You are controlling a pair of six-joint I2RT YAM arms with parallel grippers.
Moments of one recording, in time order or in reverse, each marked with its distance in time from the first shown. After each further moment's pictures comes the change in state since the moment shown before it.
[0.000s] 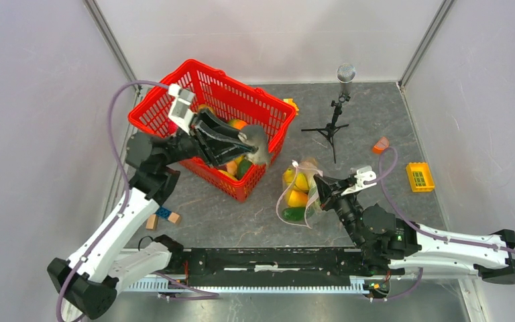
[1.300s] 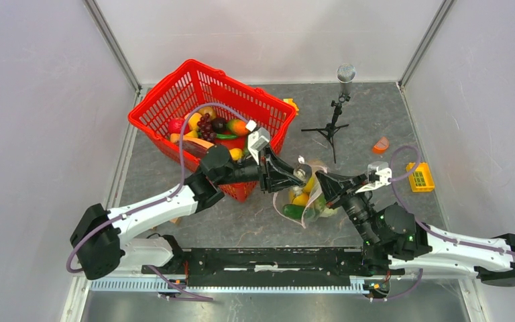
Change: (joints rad) left arm -0.388 0.272 -0.224 0.060 -0.259 0.266; right arm -0.001 -0.077 0.031 0.053 -0.098 0.055
